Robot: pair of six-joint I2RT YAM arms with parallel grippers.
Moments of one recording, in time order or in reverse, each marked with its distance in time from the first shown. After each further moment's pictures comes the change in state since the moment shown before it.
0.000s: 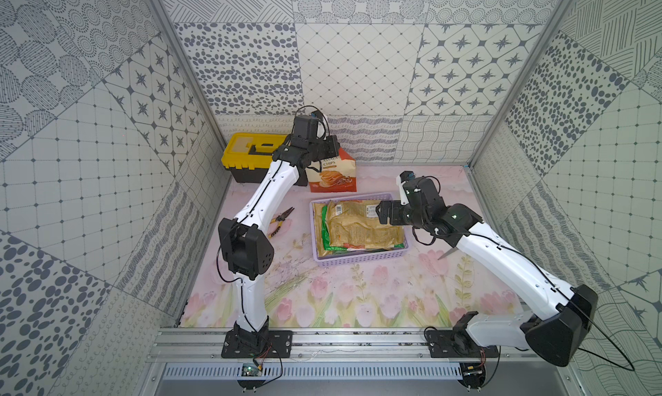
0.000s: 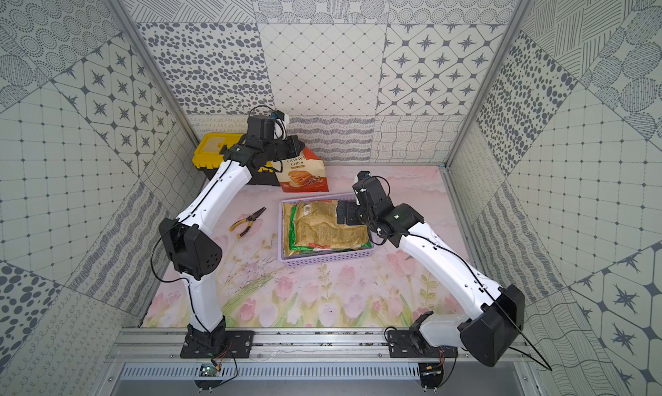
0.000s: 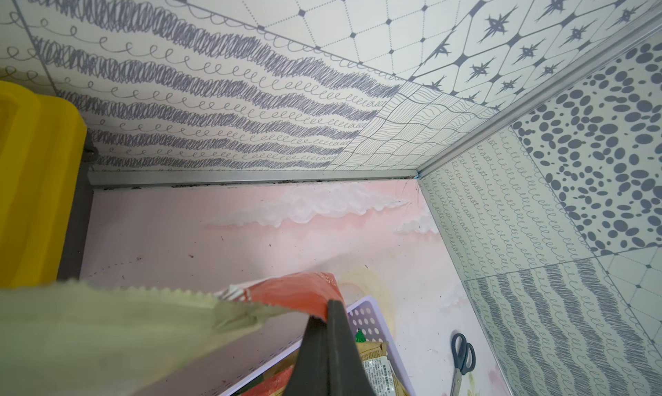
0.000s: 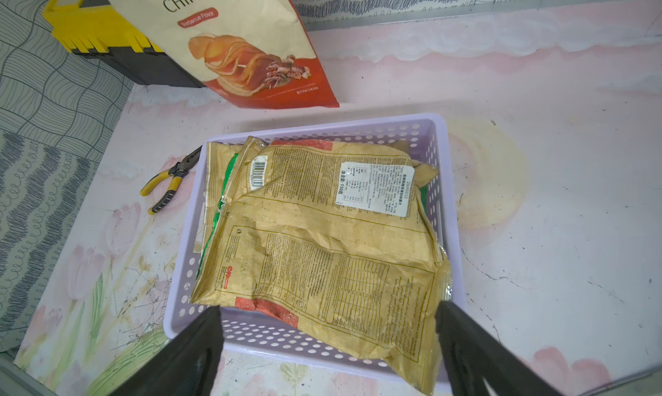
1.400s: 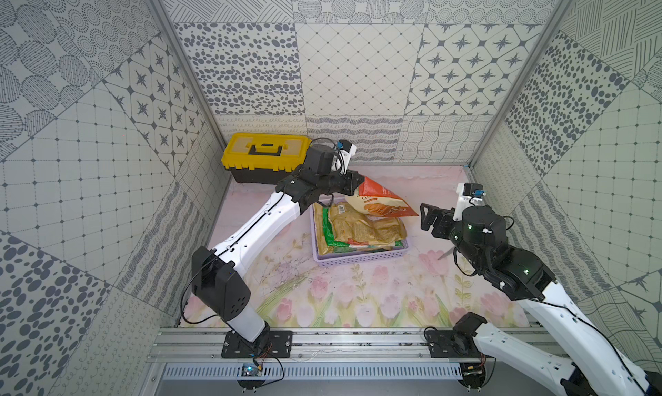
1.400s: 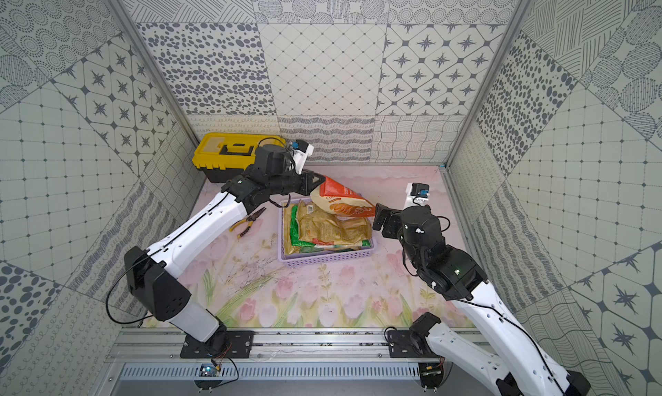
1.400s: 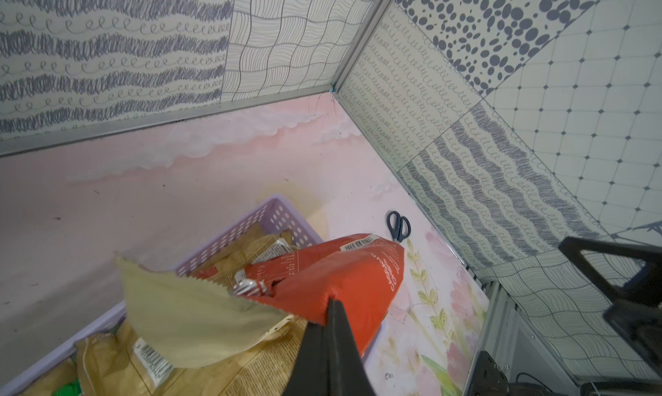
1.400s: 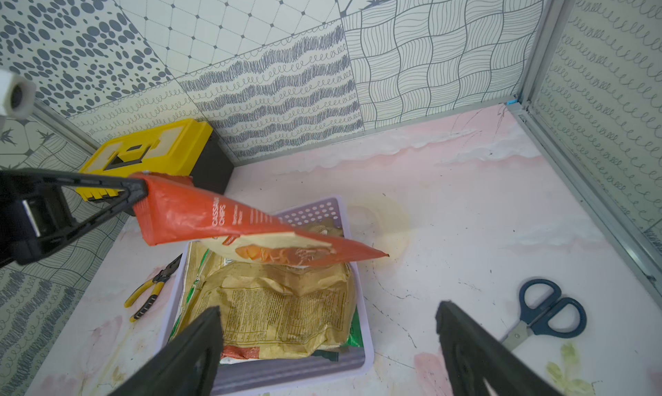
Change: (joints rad) left arm -0.201 -0.396 -0.586 0.155 0.123 0.130; right arm -0.001 -0.457 -0.192 0.027 0.315 0.034
